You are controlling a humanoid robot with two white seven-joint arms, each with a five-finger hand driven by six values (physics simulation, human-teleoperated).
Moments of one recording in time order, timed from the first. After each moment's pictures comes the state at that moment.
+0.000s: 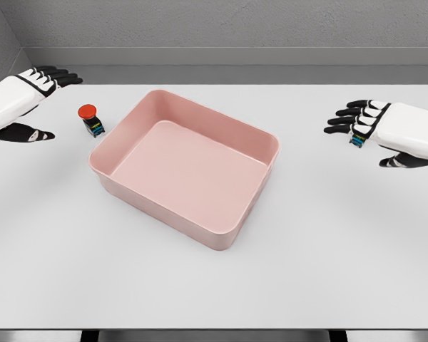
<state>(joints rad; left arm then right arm) -0.39 0.86 -0.27 -1.42 -0.38 -0.61 -0.17 -0.59 -1.24 0.72 -1.69 0.28 -0.61 0.11</state>
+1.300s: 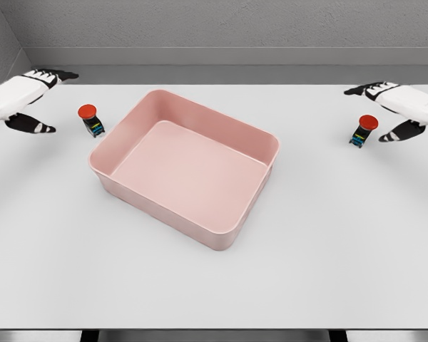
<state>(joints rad) -0.65 0.74 -0.49 -0.99 -0.40 -0.61 -0.17 -0.75 -0.85 0.73 -1.01 0.27 -0.61 0.23</state>
